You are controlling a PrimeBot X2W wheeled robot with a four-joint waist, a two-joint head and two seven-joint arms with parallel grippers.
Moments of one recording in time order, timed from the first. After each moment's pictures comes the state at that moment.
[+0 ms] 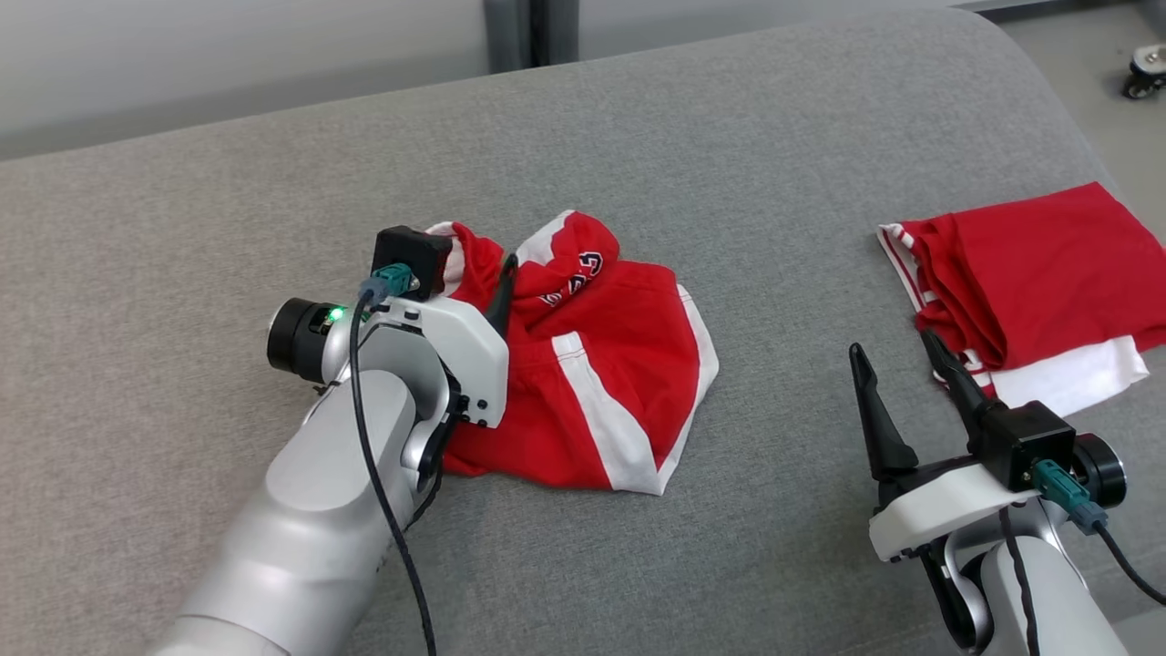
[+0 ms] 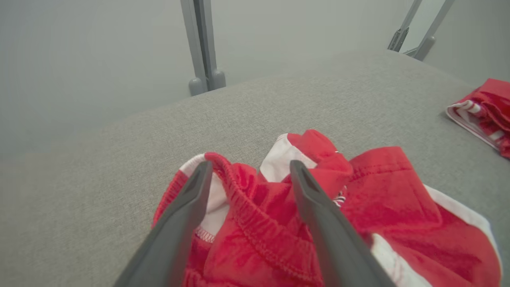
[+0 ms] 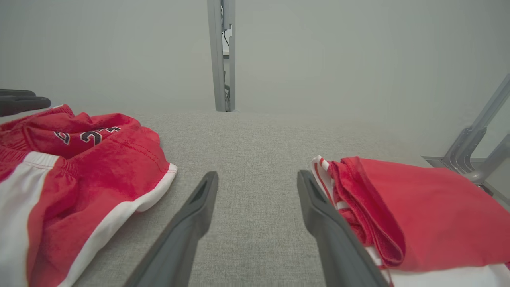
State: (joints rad) left arm -0.76 0.05 -0.59 0.83 -0.48 0.06 -0.08; right arm -0.28 -0.05 0.09 0.38 0.05 0.13 -0.26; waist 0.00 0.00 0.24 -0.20
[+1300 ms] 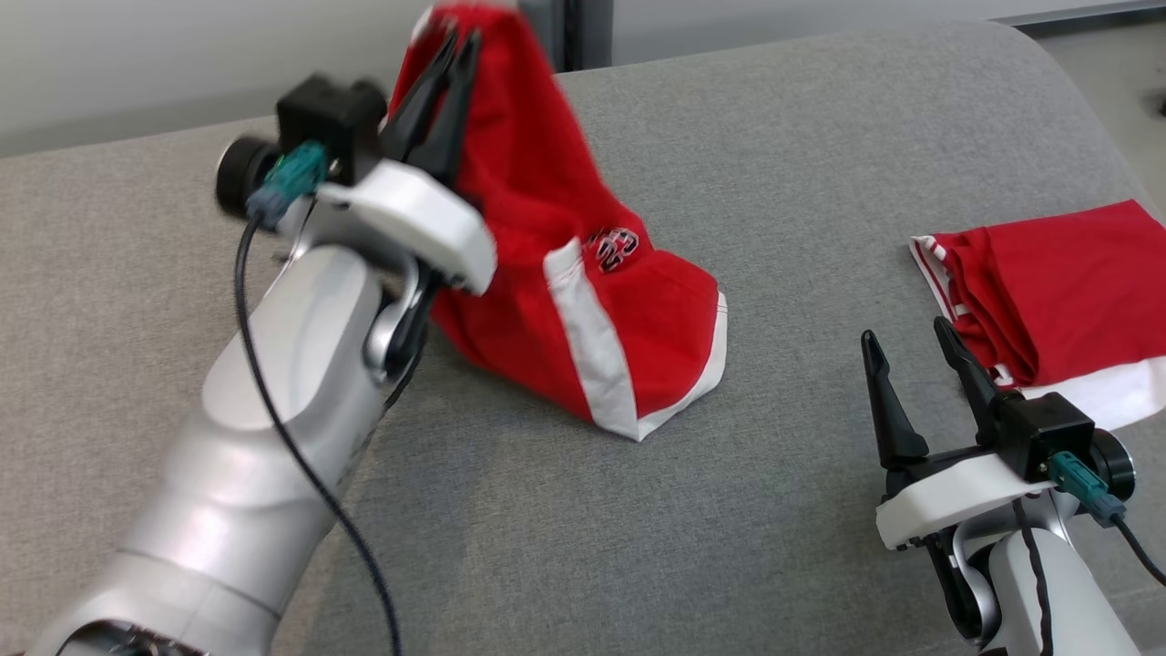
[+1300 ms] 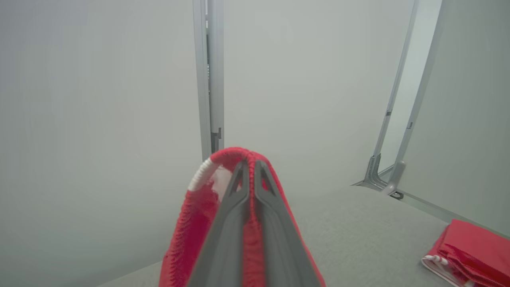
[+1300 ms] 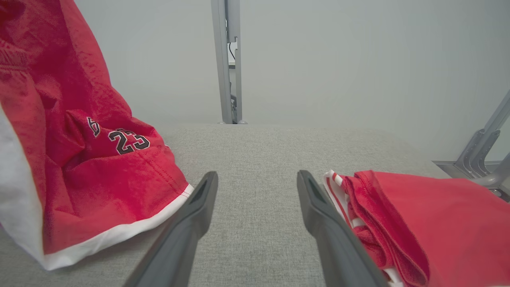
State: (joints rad) left arm -0.93 0.10 -0.57 0.69 -0.55 0.02 -0.26; right arm -0.29 -0.05 0.07 0.38 0.09 0.13 -0.26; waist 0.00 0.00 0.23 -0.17
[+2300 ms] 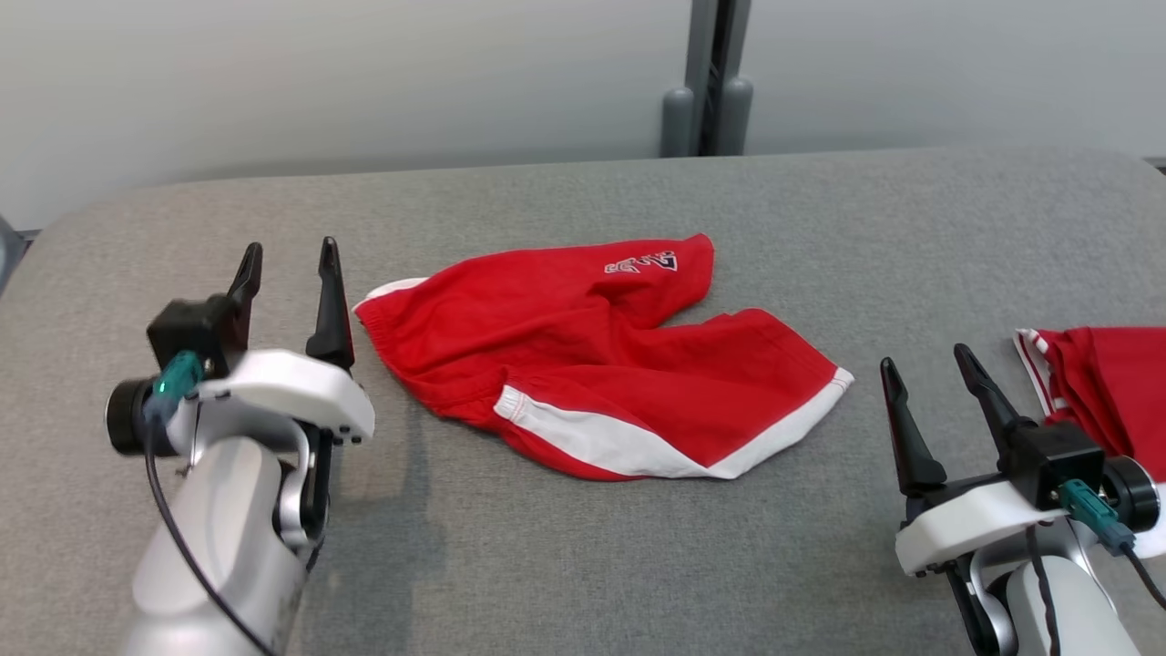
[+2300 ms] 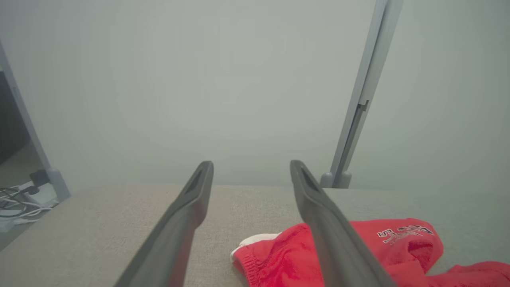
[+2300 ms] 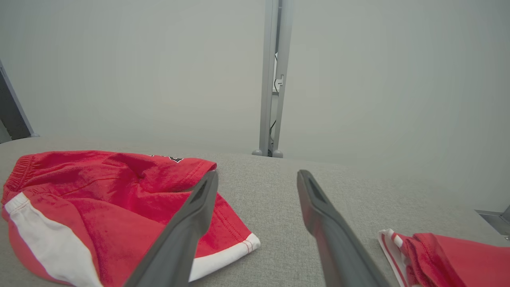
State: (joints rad) left arm -0.56 0.16 -0.28 0.63 -0.46 0.13 -0.26; right arm -0.24 -0.05 0.04 0.36 0.03 0.13 -0.26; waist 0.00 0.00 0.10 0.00
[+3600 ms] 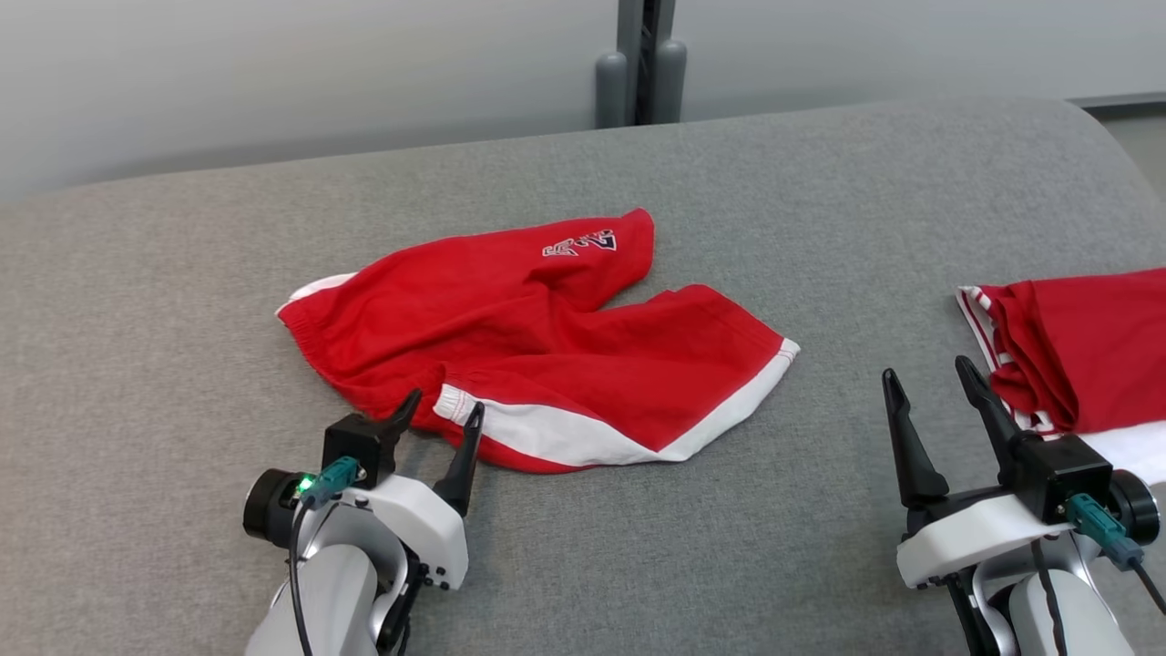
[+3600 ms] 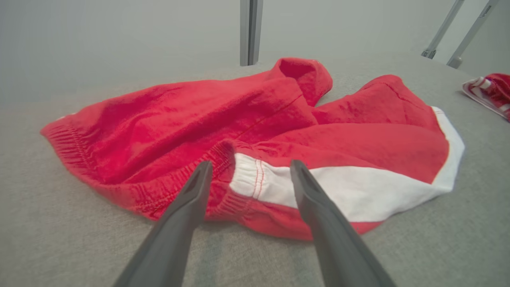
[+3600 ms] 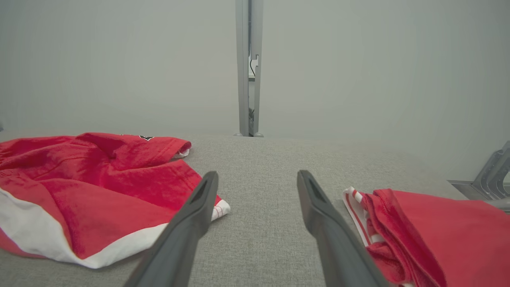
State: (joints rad) left arm -0.42 0.05 -0.35 0.78 -0.27 -0.07 -0.26; right arm -0.20 -0.06 0.04 0.33 0.06 0.13 -0.26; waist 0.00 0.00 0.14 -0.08
